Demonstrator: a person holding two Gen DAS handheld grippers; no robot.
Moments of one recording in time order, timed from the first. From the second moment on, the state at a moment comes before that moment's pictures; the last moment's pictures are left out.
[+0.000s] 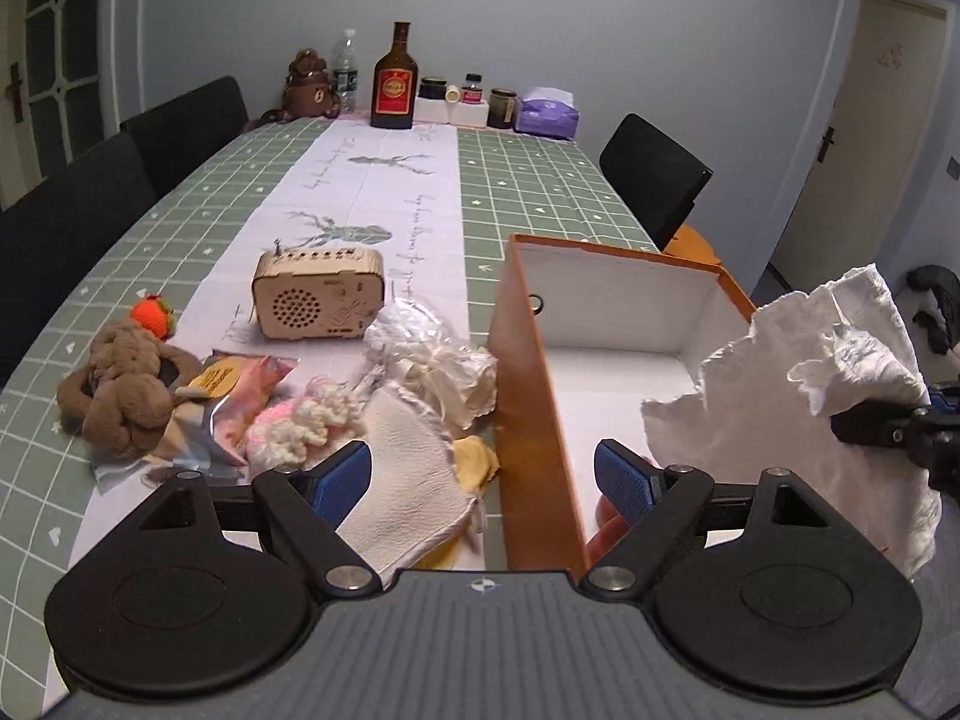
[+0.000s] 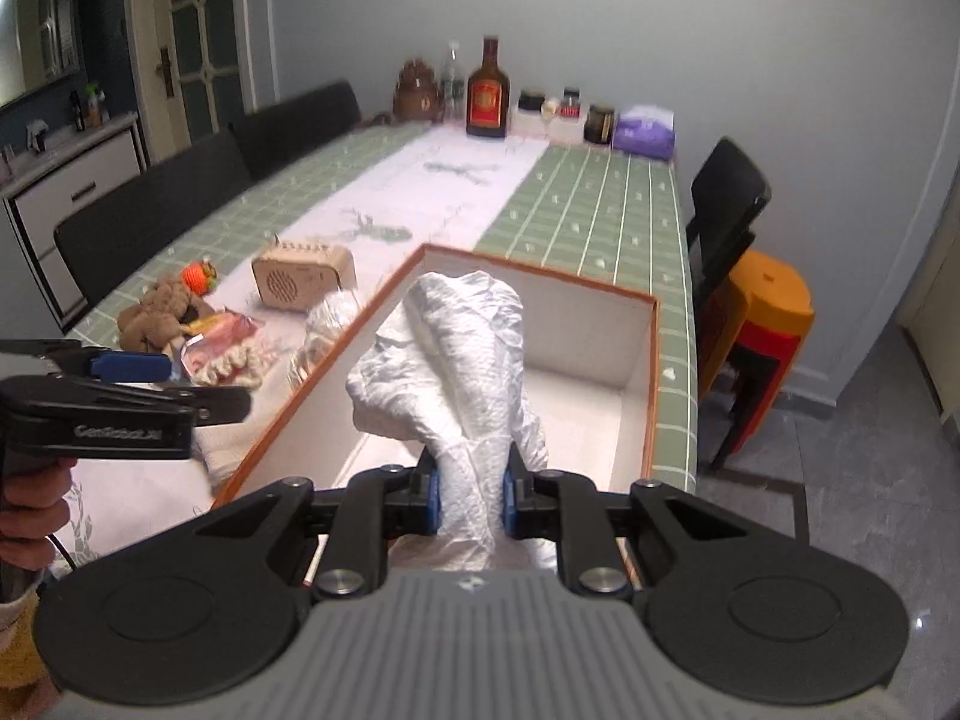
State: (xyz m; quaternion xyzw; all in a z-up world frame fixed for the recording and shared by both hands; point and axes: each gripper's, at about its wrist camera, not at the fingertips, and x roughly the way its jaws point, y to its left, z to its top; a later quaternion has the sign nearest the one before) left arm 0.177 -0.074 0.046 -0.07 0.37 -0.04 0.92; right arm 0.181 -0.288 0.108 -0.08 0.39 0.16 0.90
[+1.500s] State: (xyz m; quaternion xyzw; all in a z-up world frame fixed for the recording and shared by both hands) left arm 0.191 -0.026 0.012 -0.07 0.41 -0.03 0.91; right arm 0.253 -0.242 -0.014 -0.29 0.54 0.06 0.79
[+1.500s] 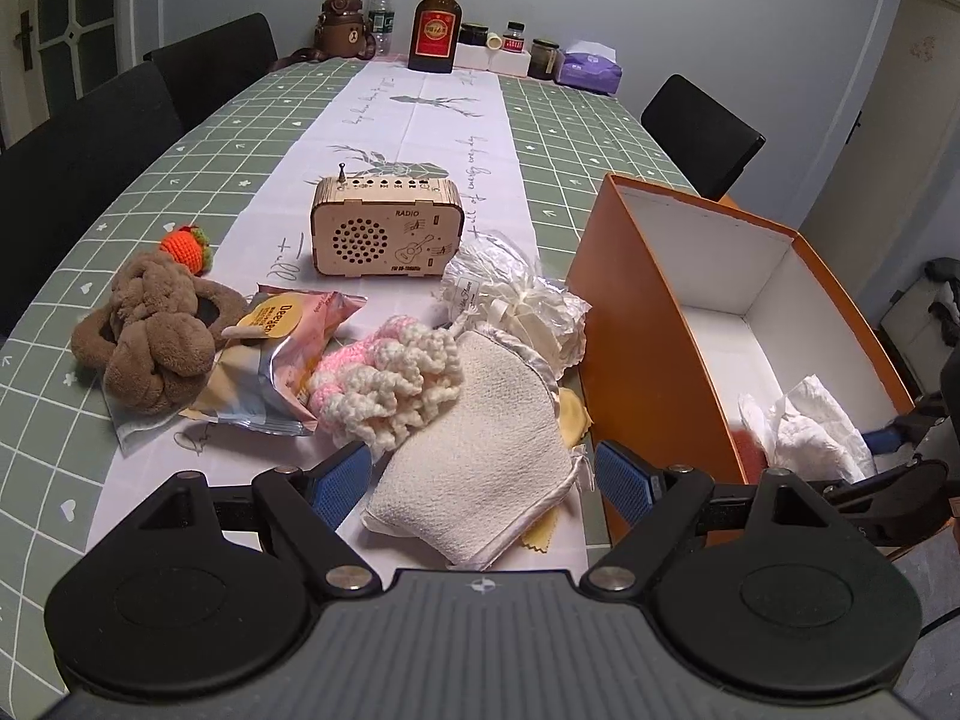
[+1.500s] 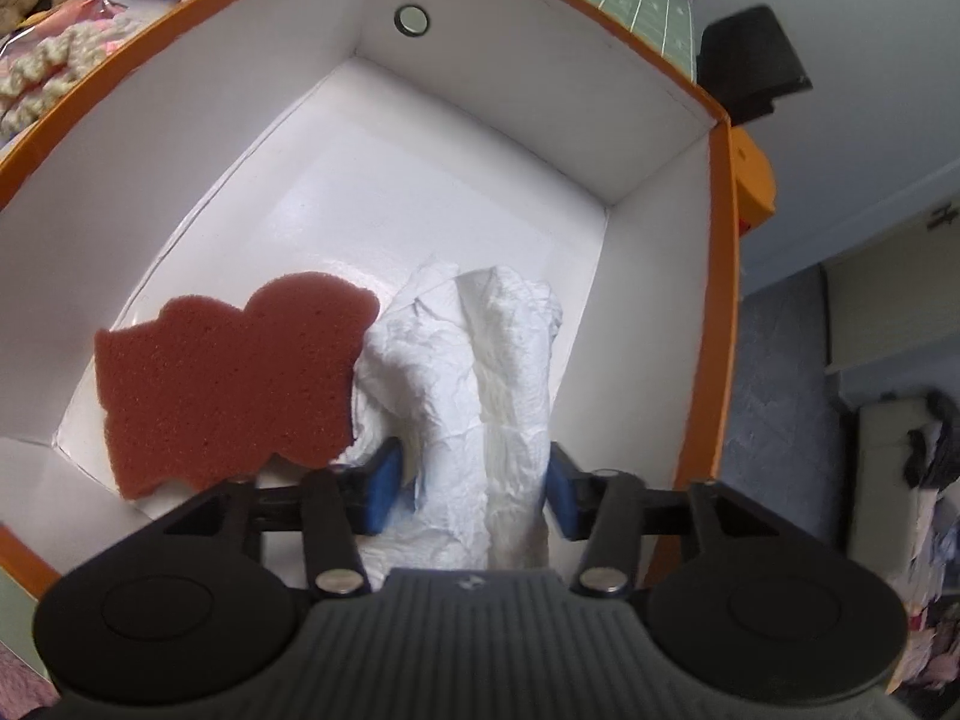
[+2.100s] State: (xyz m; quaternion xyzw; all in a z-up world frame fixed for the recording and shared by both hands) left arm 0.186 -0.030 0.006 -0.06 0.42 -0.04 0.91; right arm 0.264 -0.249 0.017 -0.22 0.53 0.13 0.81
